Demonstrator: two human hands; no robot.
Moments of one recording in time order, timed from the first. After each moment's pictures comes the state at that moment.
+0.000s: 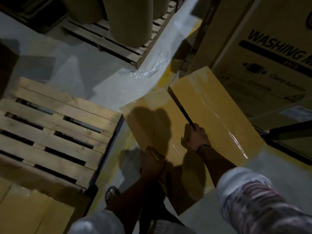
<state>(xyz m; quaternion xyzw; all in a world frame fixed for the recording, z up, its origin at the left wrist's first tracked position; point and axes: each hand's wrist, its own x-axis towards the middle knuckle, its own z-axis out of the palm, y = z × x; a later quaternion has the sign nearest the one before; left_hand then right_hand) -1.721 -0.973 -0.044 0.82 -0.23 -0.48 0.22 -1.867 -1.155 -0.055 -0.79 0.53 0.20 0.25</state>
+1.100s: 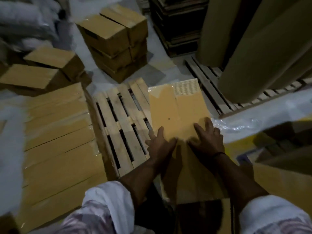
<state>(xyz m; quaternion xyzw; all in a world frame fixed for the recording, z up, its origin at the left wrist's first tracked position) -1.469 -0.951 0.070 0.92 0.00 -0.22 0.33 -1.533 -1.150 0.068 -0.97 0.19 0.05 0.12</state>
